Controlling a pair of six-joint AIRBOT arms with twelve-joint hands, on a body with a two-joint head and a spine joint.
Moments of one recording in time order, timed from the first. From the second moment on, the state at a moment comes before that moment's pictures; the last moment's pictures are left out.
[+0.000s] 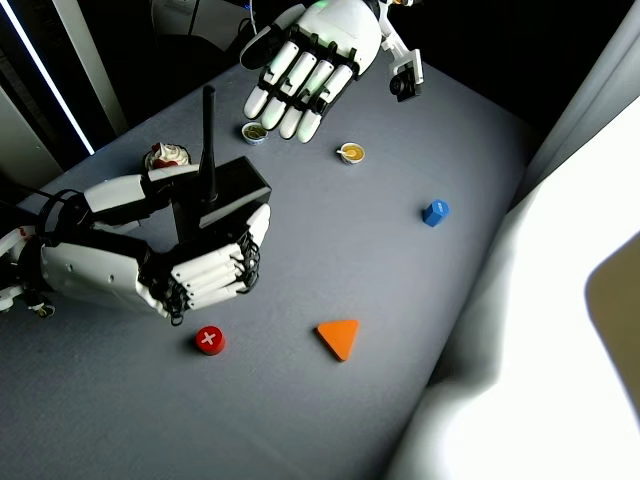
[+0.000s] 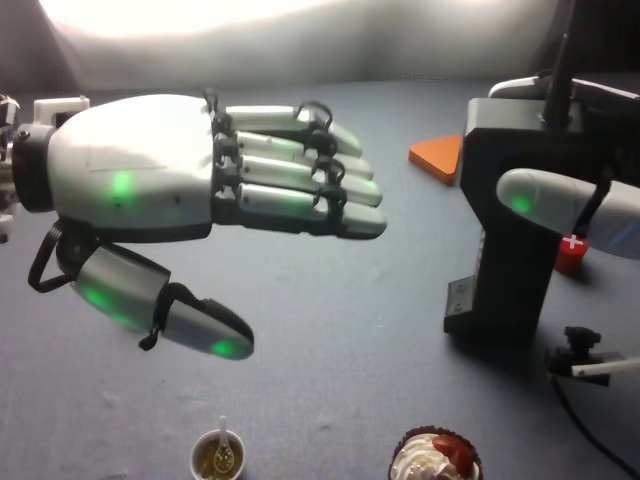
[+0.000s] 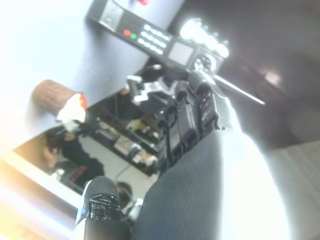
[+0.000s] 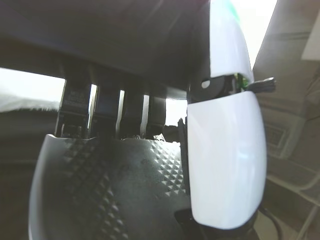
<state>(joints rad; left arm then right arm) 0.48 -0.73 1.43 1.04 -1.25 0.14 -0.70 -1.14 1.05 0.44 1.29 0.25</state>
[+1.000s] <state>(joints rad) 0.48 -0.66 1.46 0.93 -1.25 0.04 -0.58 -1.01 0.94 0.40 1.39 0.23</state>
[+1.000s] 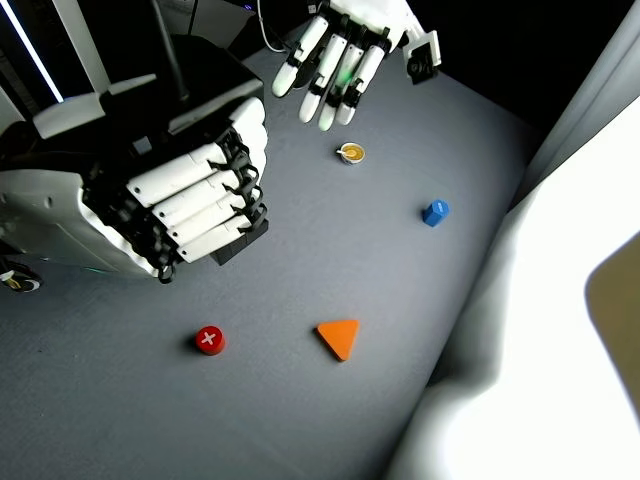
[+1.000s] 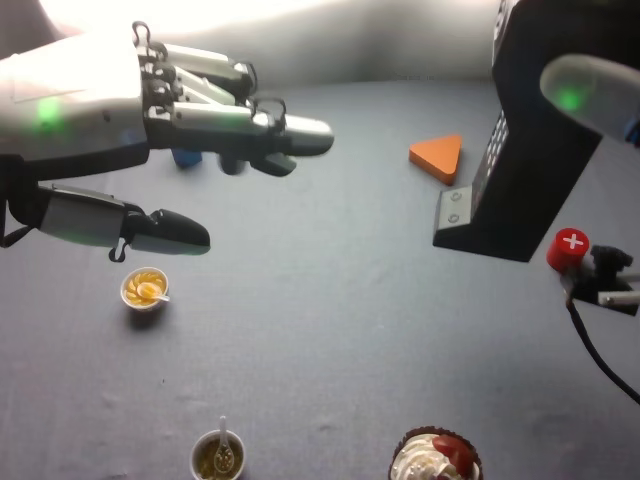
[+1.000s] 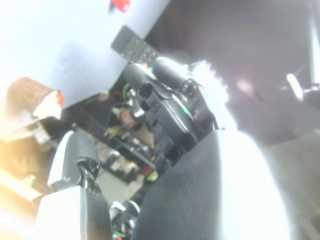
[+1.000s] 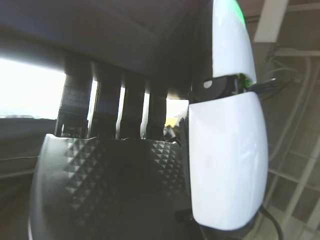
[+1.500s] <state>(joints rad) 0.48 -0.68 1.46 0.94 -1.24 0.04 -0.52 -0.97 0.84 0.36 1.41 0.16</state>
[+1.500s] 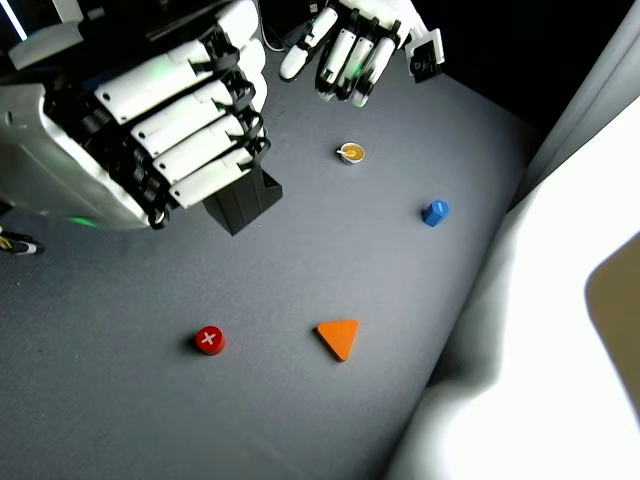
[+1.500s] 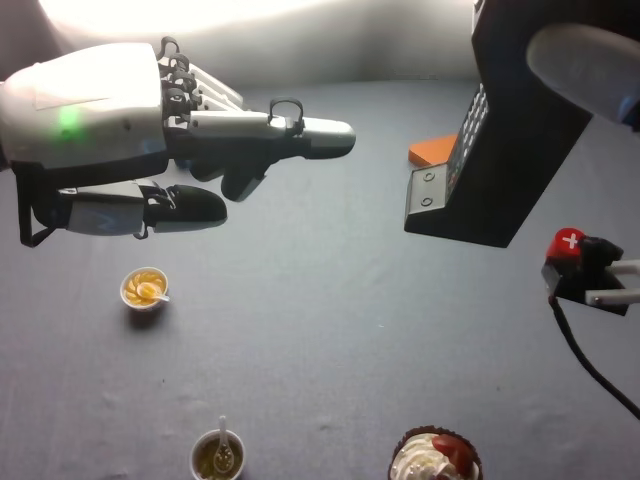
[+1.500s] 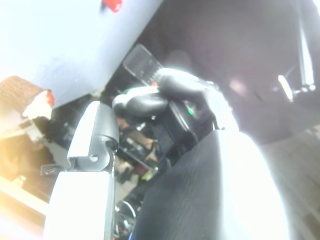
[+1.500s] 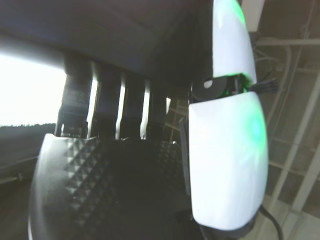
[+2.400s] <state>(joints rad) 0.47 -0.73 1.40 0.86 -1.16 0.10 -0.50 -0.97 0.86 0.31 1.44 0.16</state>
